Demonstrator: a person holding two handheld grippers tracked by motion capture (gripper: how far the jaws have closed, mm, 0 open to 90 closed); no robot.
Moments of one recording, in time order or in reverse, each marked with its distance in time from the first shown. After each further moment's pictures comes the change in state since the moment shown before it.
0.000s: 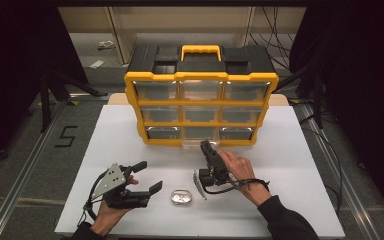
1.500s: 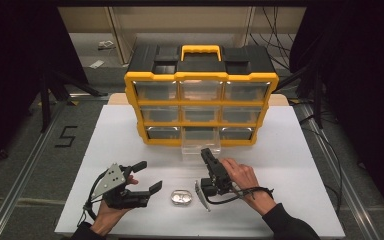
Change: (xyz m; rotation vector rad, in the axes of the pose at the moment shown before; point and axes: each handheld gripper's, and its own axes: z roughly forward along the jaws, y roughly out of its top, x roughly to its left) left arm 0.001 0.000 0.000 0.003 0.004 0.004; right arm -0.001 0.003 -0.027 -0.033 0.020 -0.003
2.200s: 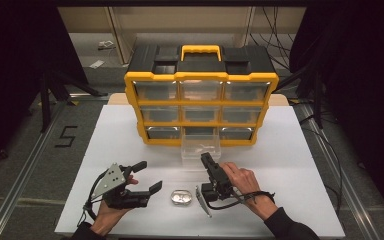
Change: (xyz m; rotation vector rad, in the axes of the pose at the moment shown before) left arm 0.000 0.000 0.000 -0.002 0.001 -0.001; right arm 0.002 0.002 -0.011 -0.029 0.010 -0.013
